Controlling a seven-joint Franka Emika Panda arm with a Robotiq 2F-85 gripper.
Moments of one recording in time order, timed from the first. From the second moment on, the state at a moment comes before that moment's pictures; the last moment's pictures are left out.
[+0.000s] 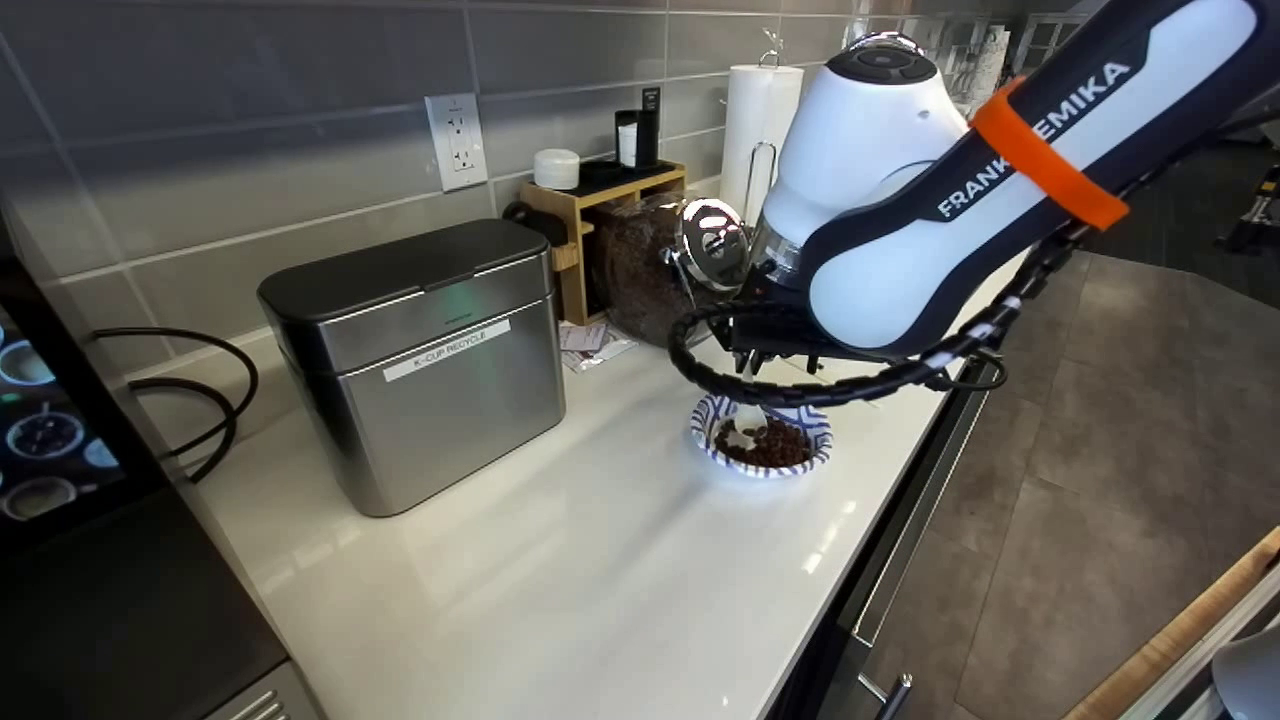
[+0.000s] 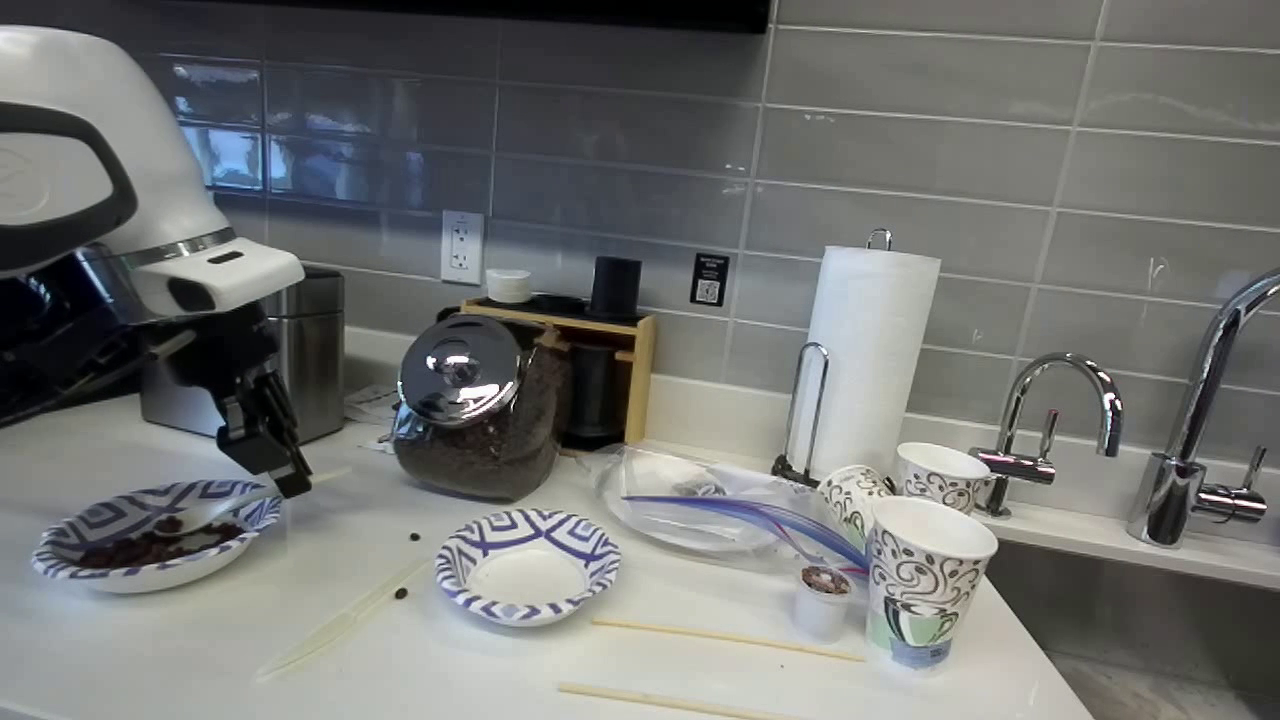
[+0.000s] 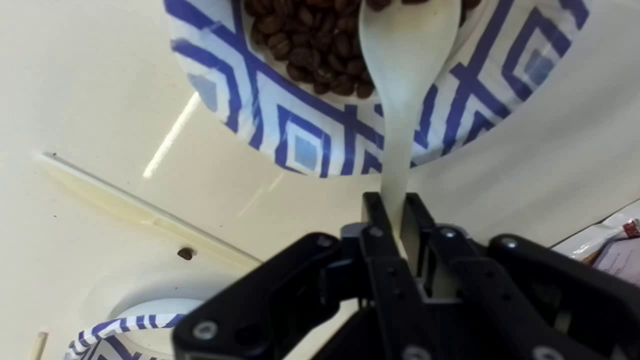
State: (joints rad) arm -1.24 -0.40 1.80 -2.52 0.30 2.86 0.85
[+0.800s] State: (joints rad) arm -1.11 -0.28 1.53 -2.51 0.30 2.69 0.68
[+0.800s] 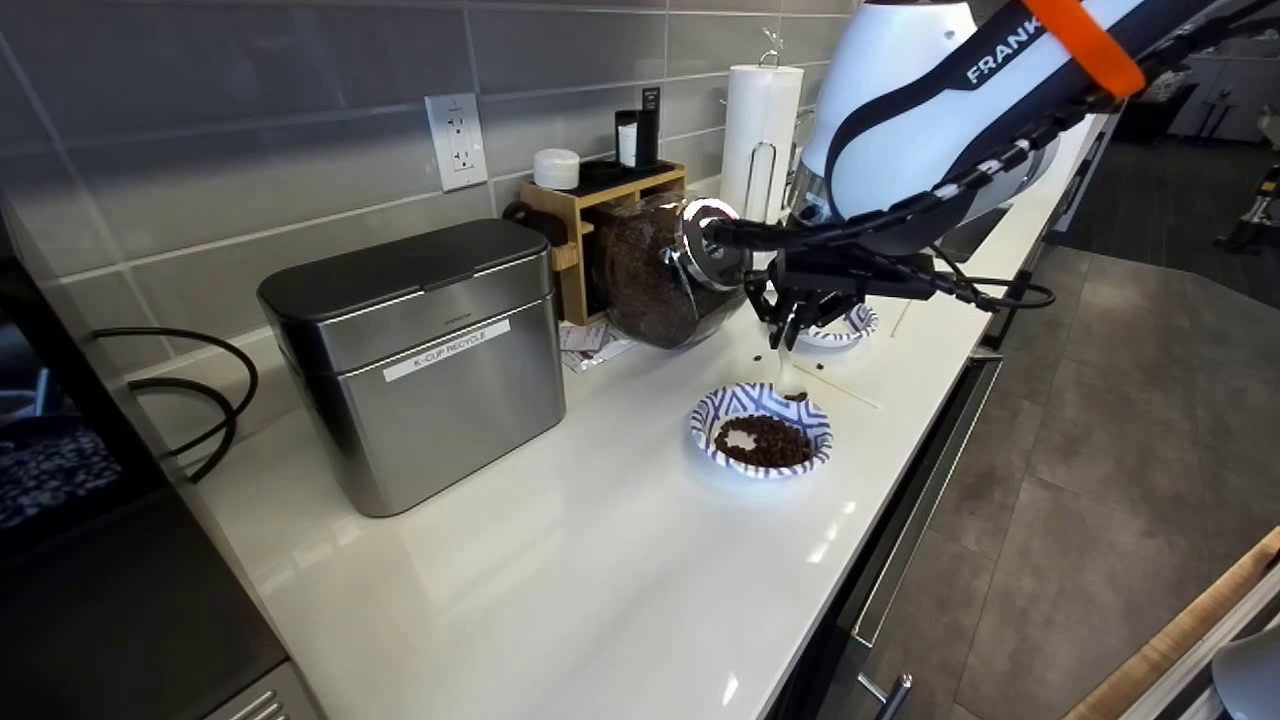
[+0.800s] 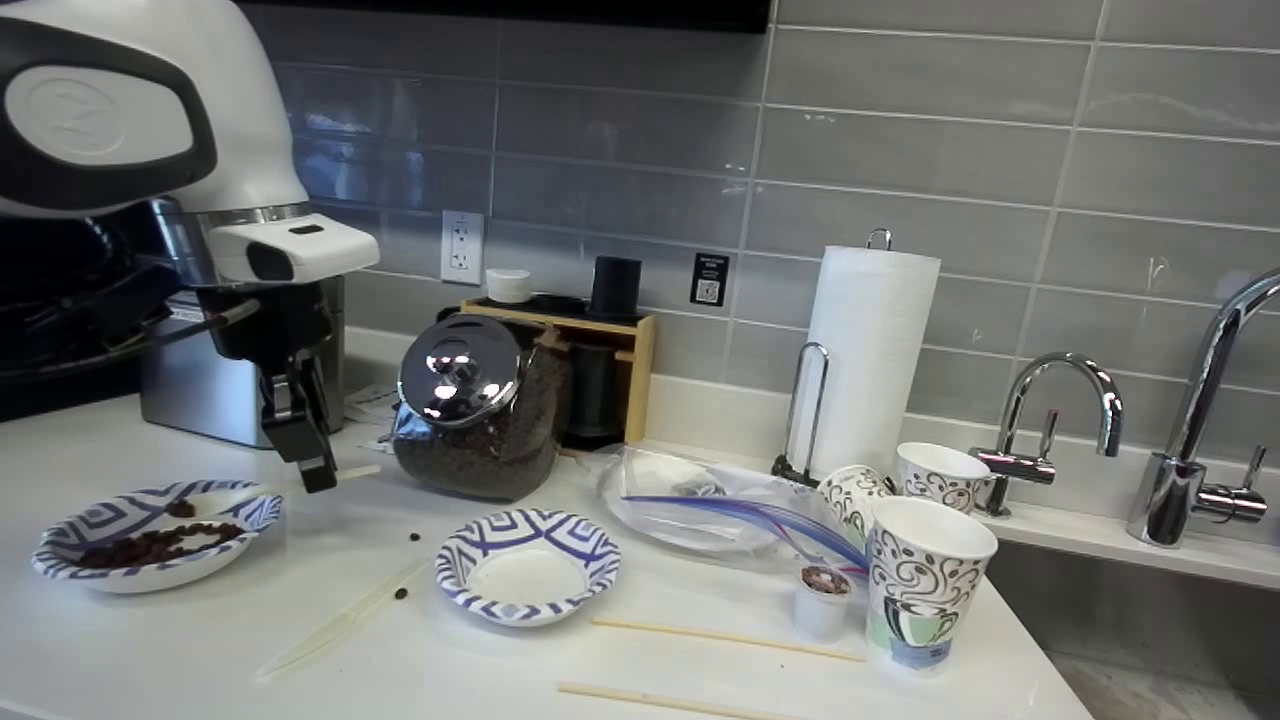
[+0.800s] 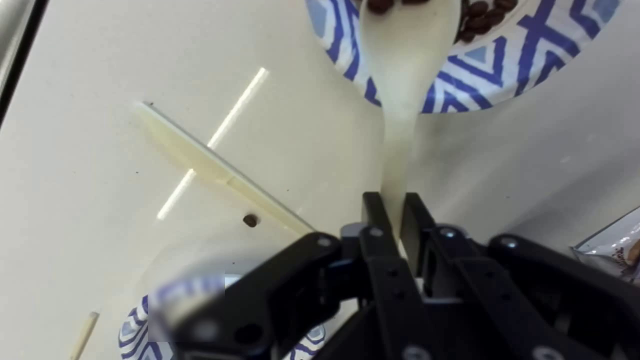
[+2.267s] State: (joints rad) arm -0.79 -0.25 0.82 -2.51 0.06 2.57 0.76
